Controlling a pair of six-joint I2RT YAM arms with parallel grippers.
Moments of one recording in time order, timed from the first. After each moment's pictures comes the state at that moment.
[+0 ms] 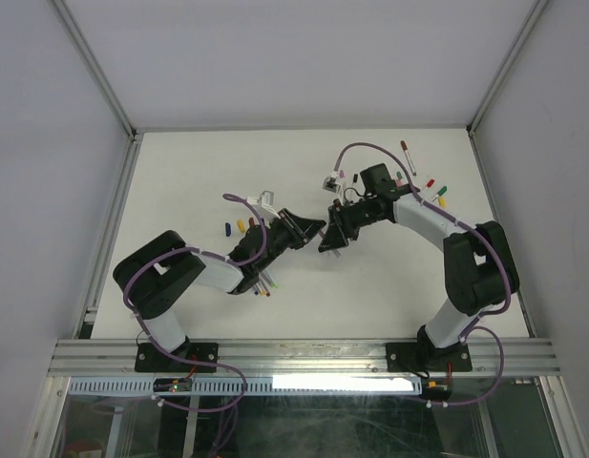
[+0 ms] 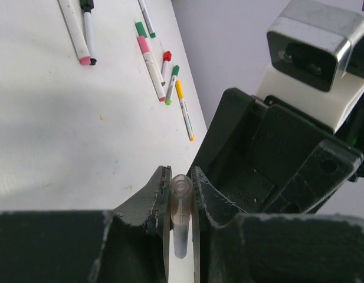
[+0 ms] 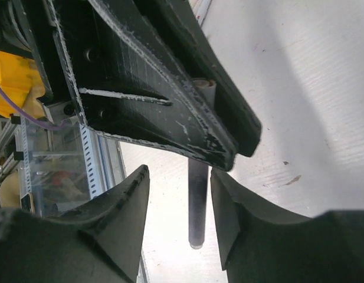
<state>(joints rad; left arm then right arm) -0.83 1.73 0.58 1.12 -0.09 -1.11 0.38 1.66 1.09 -0.54 -1.04 -0.25</state>
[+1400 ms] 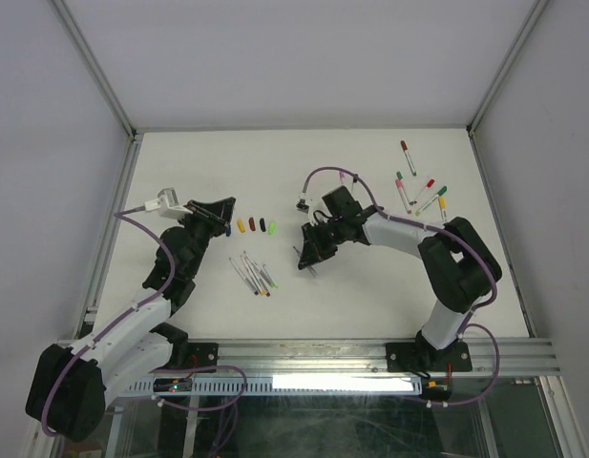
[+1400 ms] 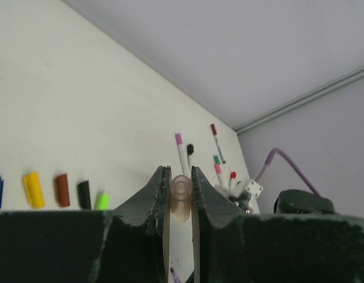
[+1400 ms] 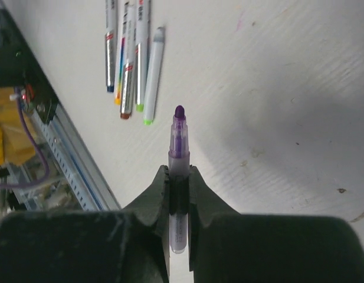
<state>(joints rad) -0.42 0.90 0.36 0.62 -0.21 -0.89 0.63 1.72 1.01 -0.32 -0.72 0.13</state>
